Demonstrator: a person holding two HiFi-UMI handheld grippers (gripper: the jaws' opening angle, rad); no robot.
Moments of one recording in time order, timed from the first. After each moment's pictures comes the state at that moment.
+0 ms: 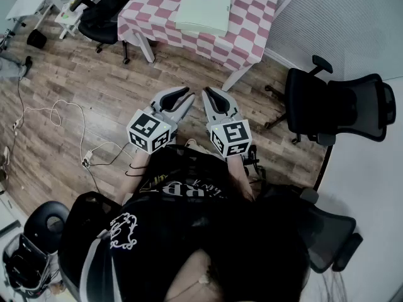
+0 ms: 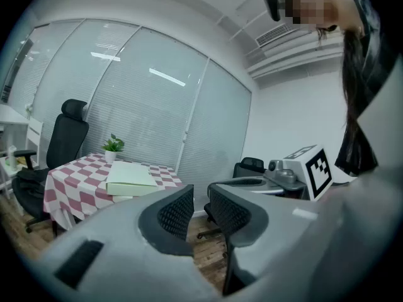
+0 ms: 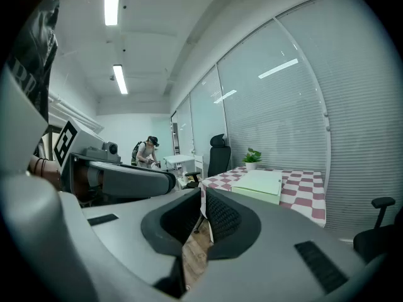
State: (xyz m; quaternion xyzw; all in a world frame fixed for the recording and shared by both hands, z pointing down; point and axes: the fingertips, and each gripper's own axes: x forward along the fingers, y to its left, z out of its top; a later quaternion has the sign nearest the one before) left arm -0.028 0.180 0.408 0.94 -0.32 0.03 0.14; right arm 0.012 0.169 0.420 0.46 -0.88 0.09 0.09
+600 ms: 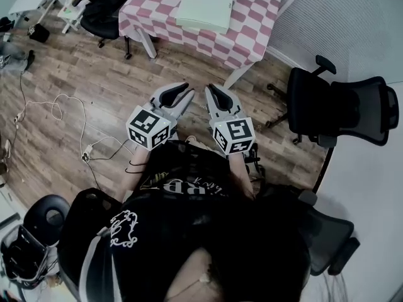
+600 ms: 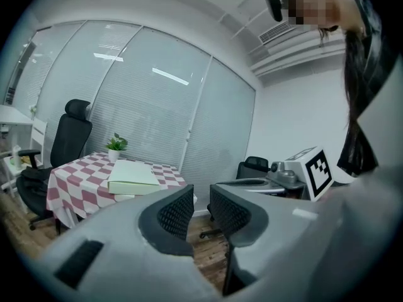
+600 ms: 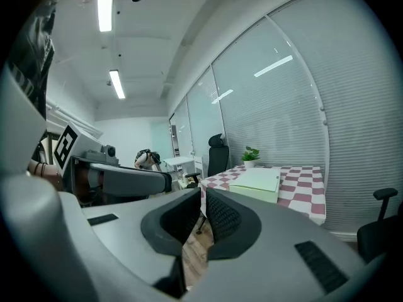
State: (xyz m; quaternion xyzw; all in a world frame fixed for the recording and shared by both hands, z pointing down) left arm -0.018 0.173 0.410 0.93 -0.33 0.04 0.14; right arm 0.033 0.163 0.424 0.46 -0.88 0.11 0.07
